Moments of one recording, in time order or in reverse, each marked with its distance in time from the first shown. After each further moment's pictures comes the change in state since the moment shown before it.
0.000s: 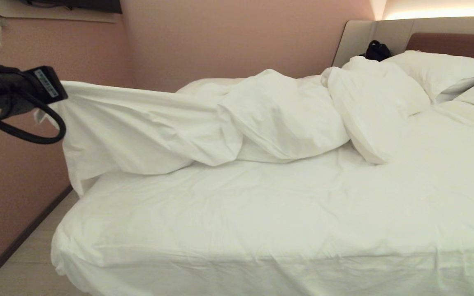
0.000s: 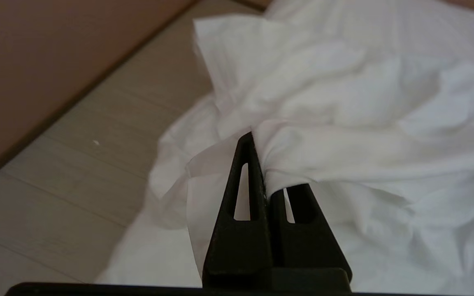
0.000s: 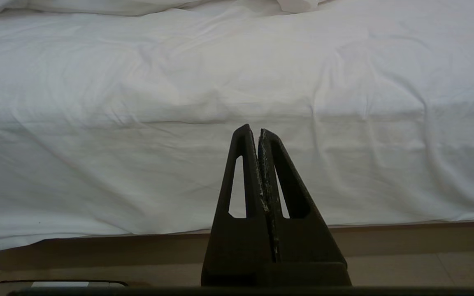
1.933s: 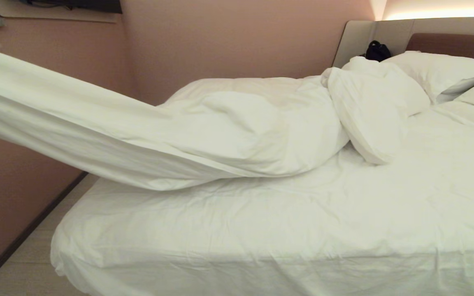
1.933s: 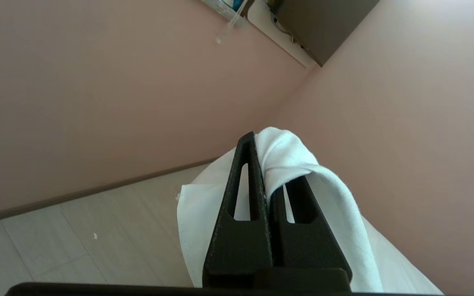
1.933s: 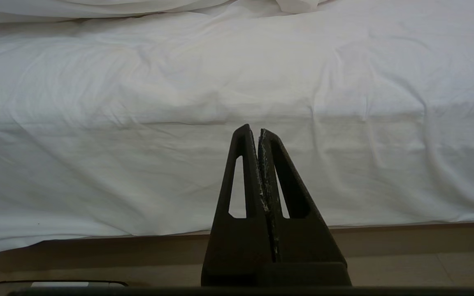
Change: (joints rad) left arm 0.806 -0.126 -0.253 0.005 -0.360 -0.403; right arm 0.000 0.000 0.000 0.000 0.000 0.000
